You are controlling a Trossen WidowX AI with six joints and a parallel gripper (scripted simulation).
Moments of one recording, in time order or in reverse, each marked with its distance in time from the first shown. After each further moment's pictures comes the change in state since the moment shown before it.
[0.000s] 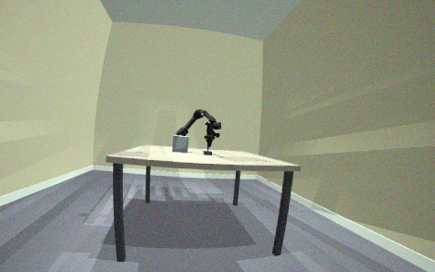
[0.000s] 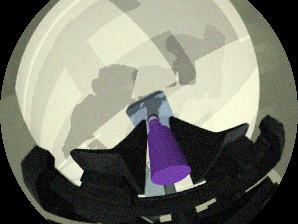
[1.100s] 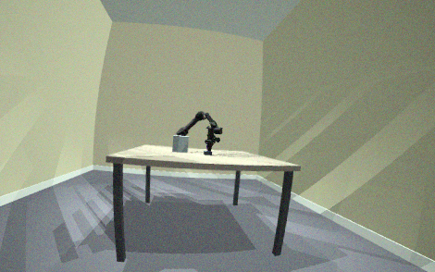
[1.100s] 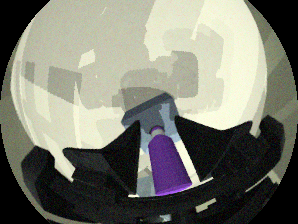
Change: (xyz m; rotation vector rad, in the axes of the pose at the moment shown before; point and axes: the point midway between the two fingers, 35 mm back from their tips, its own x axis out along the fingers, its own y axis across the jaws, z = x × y) arm 0.035 0.003 0.003 -0.007 0.052 0.007
